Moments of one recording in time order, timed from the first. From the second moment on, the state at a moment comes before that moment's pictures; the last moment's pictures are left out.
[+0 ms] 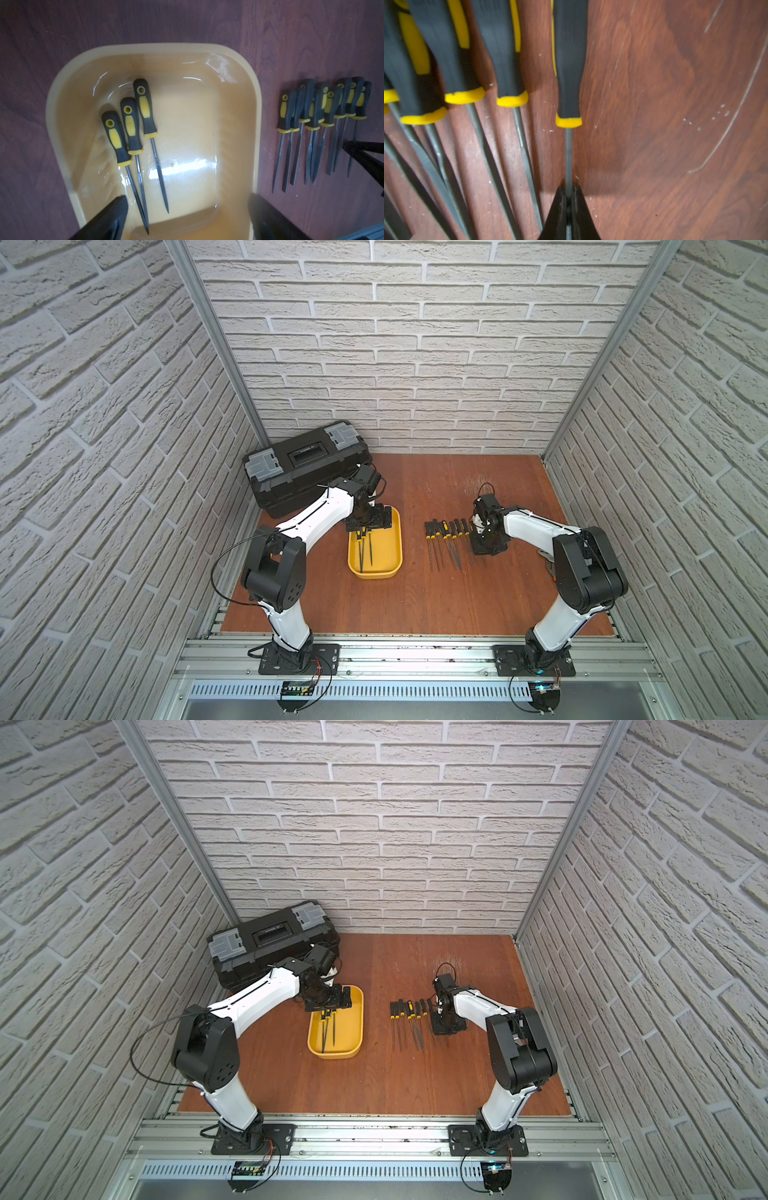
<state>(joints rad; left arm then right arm) -0.47 1.75 1.40 -0.90 0.13 -0.44 0.21 1.73 1.02 -0.74 0.05 0.18</state>
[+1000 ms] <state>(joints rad) -0.47 1.81 1.39 -0.92 0.04 -0.43 0.23 1.58 1.02 -0.80 0.04 0.20</state>
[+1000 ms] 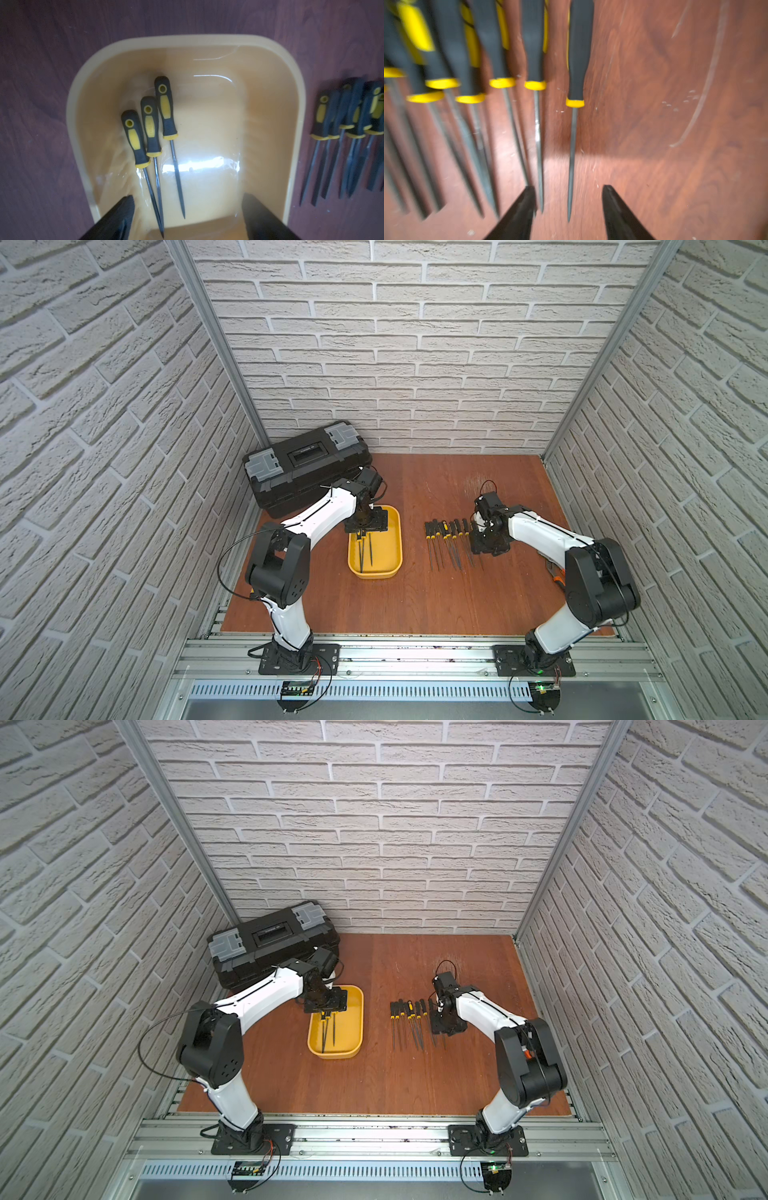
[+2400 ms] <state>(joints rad) -0.50 2.02 1.48 -0.82 -0.15 -0.43 0.24 1.30 1.10 -0.89 -0.15 0.22</state>
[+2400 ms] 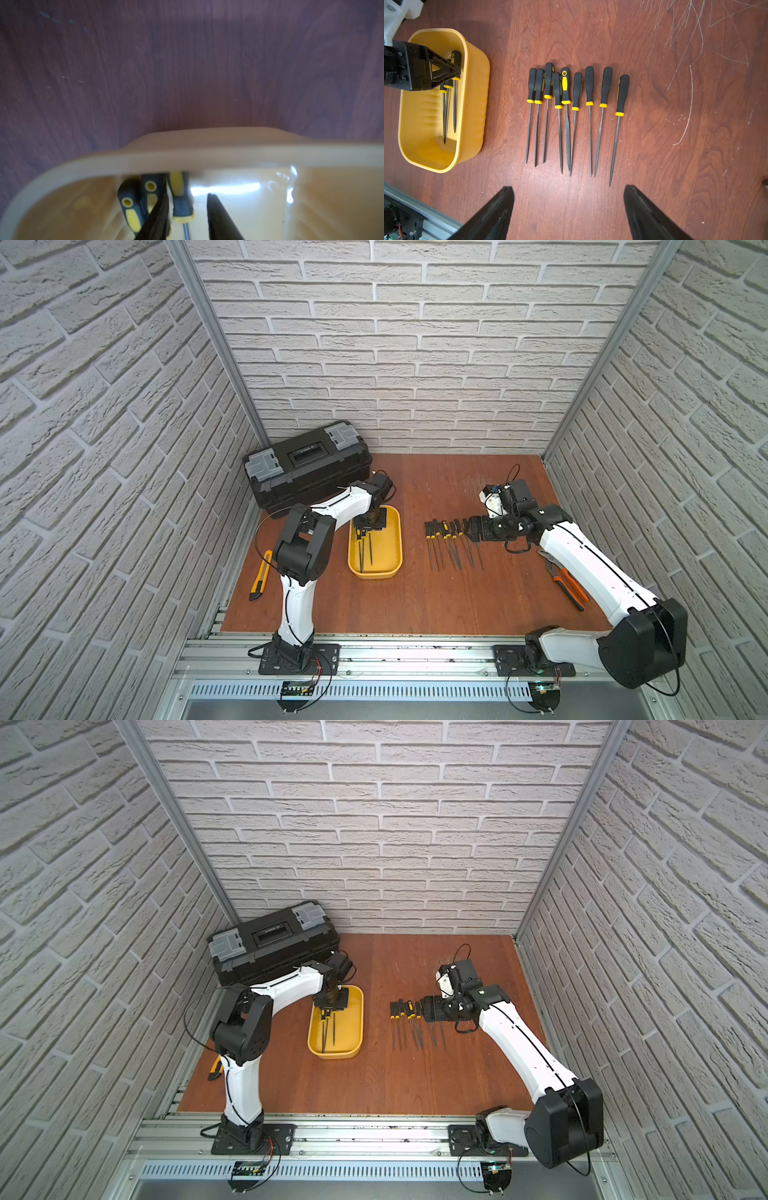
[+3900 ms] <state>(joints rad) -0.49 1.81 1.45 -0.76 -0.03 -0.47 0.50 1.31 1.01 -0.59 -0.39 0.44</state>
